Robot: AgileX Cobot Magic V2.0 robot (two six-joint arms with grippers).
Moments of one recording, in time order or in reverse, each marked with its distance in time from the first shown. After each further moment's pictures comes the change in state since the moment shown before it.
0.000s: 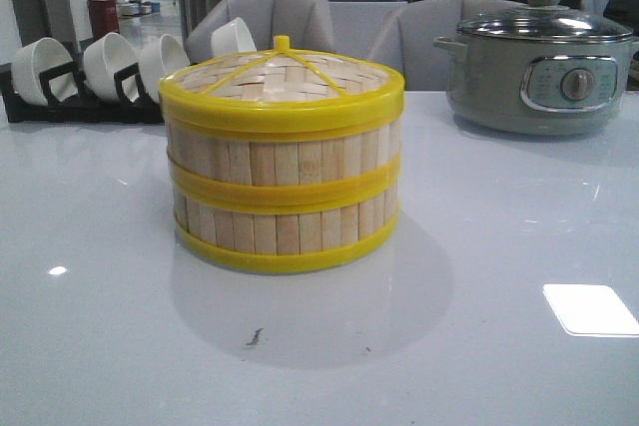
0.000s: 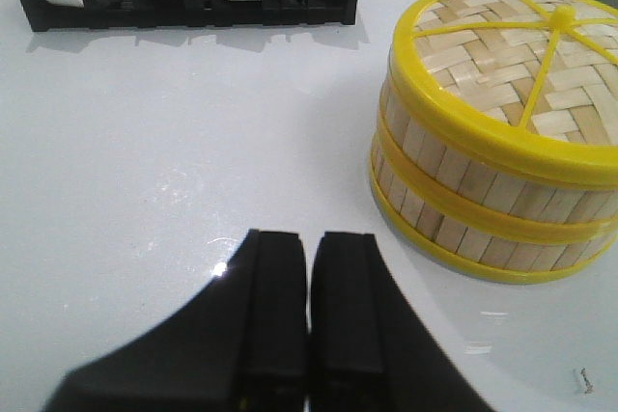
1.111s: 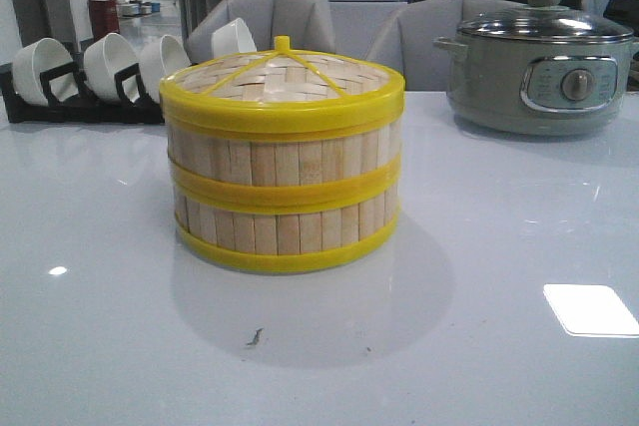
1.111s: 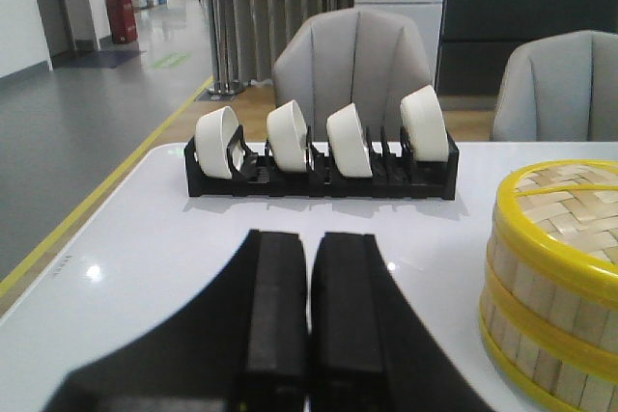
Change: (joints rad) left arm 0.235 -0.437 0.260 0.076 -0.229 0.000; right arm 0.000 0.000 0.000 0.000 0.000 0.001
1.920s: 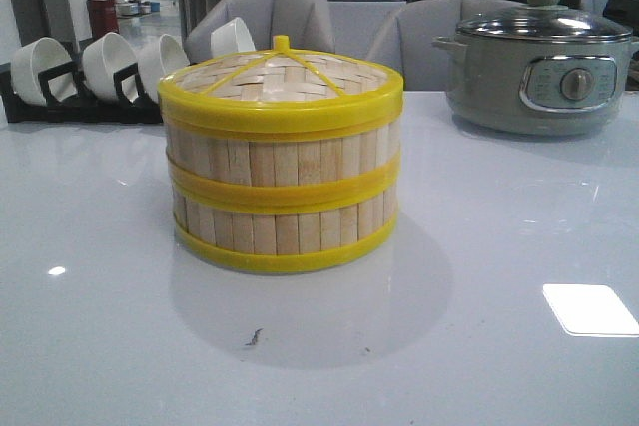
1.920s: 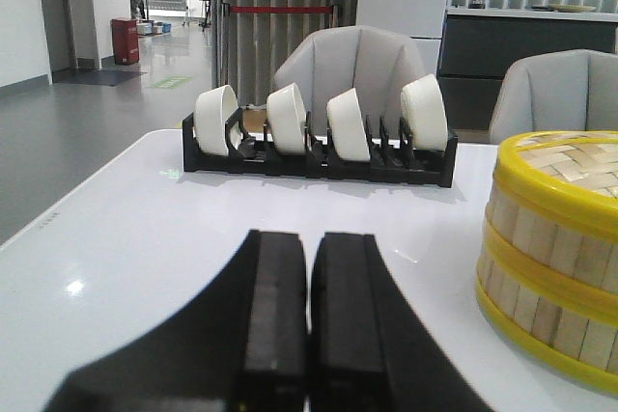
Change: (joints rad) left arm 0.027 -0.270 0.279 -0.056 -0.073 0.000; right arm 0.000 0.000 0.002 0.000 0.000 0.000
